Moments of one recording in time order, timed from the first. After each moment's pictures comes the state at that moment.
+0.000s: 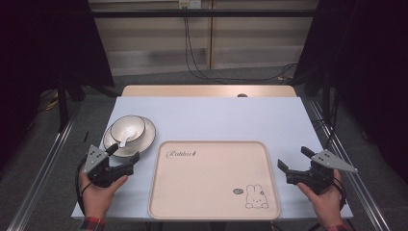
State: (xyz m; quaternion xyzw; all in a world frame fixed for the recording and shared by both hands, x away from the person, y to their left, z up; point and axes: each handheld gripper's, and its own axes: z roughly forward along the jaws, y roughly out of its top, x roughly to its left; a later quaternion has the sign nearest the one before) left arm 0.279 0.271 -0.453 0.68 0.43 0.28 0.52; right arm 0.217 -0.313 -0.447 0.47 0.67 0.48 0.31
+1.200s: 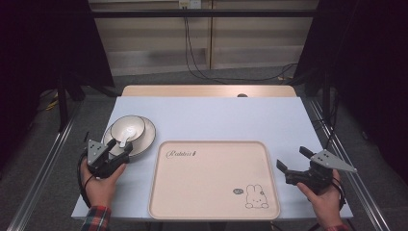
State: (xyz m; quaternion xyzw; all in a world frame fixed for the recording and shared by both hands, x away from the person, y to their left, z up) left arm 0.303 0.276 -0.461 0.66 0.47 0.32 0.48; right arm 0.216 -0.310 -0.445 0.46 0.67 0.49 0.31
